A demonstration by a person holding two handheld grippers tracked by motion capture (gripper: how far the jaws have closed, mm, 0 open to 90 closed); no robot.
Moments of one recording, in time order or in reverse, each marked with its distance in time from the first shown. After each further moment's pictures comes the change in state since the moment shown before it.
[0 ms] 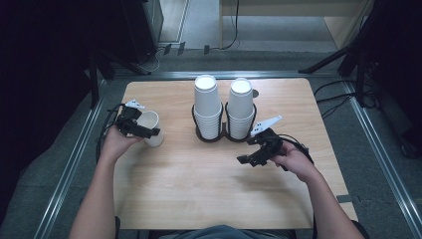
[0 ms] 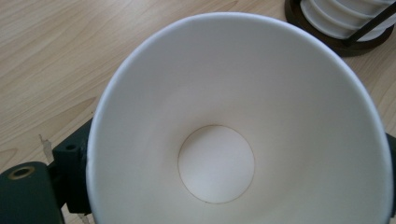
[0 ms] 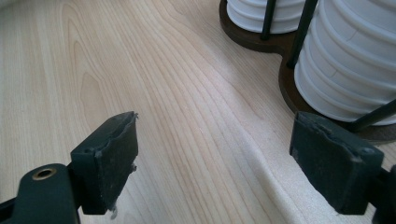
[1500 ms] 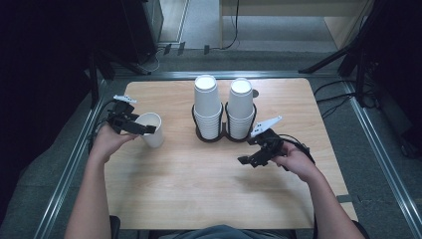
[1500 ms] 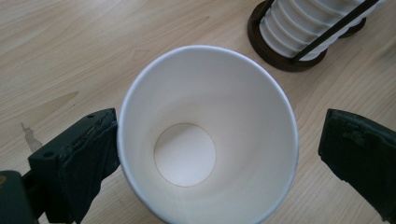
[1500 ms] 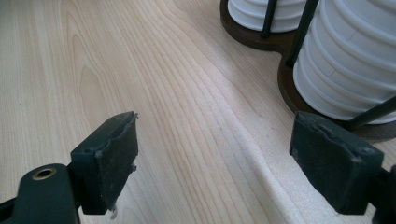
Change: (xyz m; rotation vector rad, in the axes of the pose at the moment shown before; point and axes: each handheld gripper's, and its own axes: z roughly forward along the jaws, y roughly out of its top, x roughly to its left) left arm 0.000 0.009 -0.037 -0.009 -0.100 -0.072; right arm 0.003 0.000 -0.003 0.012 -0.013 -0.023
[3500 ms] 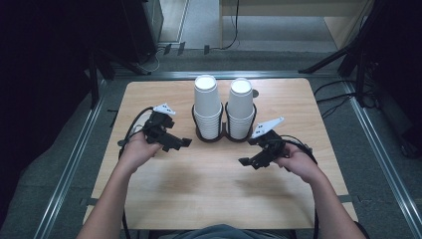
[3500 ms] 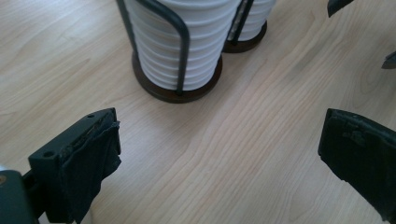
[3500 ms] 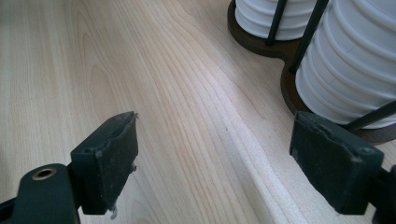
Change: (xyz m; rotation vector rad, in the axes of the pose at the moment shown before) left arm -0.117 0.022 0.035 -0.002 -0.081 0.172; right arm 0.009 0.001 -0.010 -0.010 -0.007 -0.035
